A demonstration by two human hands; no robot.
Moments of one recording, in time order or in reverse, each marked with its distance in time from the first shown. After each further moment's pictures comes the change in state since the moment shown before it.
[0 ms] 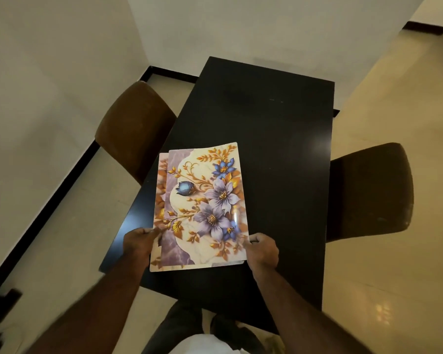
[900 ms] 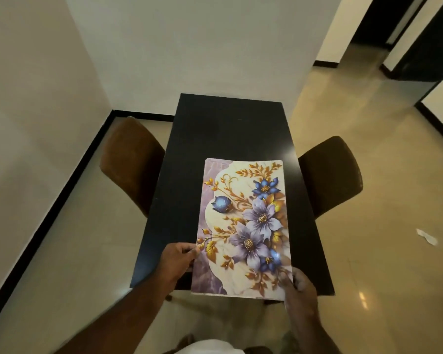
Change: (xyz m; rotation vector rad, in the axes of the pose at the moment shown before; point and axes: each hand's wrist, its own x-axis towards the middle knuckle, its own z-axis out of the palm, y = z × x) left_hand -0.091 -0.009 -0.071 0.075 -0.547 0.362; right_hand -0.213 0.101 0.016 0.679 0.258 -0.080
